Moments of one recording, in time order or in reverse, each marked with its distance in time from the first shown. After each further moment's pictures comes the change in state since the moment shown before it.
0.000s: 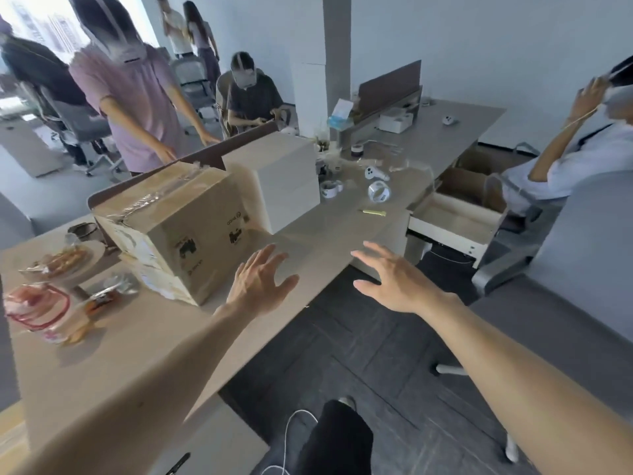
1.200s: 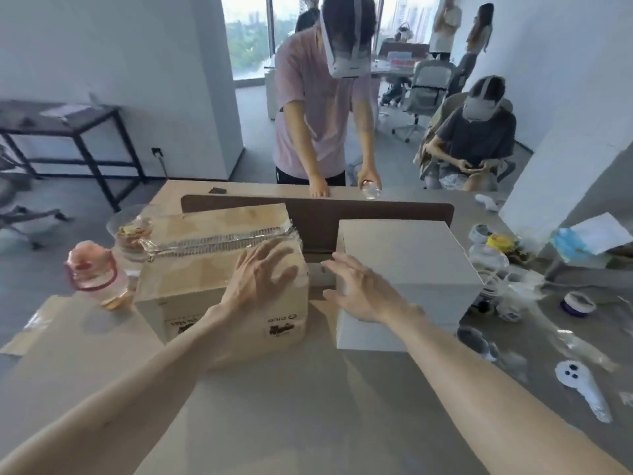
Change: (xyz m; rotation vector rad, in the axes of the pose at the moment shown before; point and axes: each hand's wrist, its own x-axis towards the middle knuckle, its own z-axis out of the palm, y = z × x) left_hand 0.326 -0.166 -0.037 -0.009 0.458 -0.585; right_hand 0.585 -0.045 -0.003 -0.075 -0.358 -0.785
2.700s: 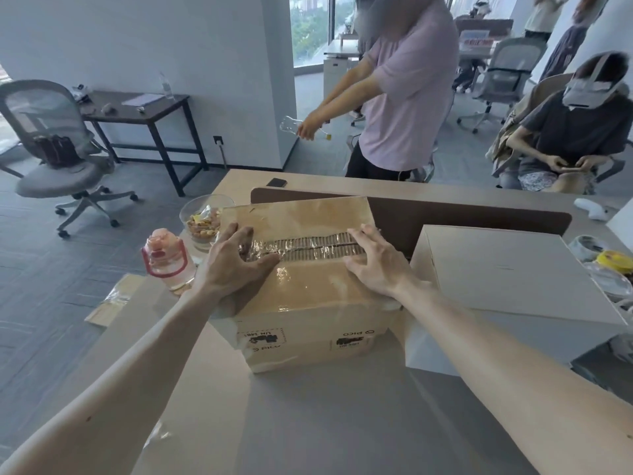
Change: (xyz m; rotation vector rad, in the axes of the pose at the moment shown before) left_hand -0.001 -0.158 -0.088 -0.021 0.023 -0.539; right_hand 0.140 -0.063 0.042 0.090 0.074 0.016
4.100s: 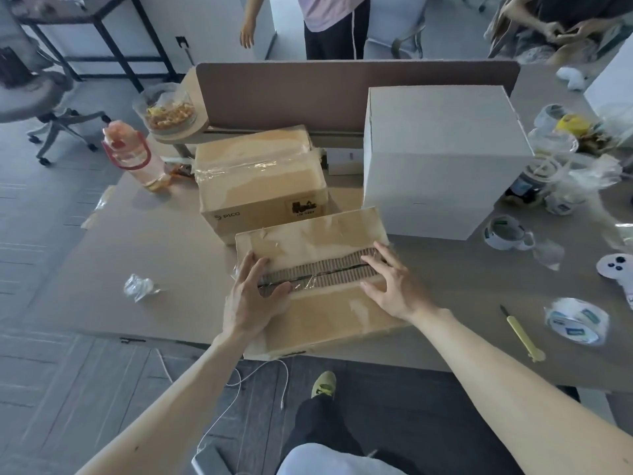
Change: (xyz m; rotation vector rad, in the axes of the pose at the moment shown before) left_hand -0.301 0.021 0.161 -0.079 -0.145 -0.127; right_hand -0.289 0.151 0.098 0.121 -0.103 0.061
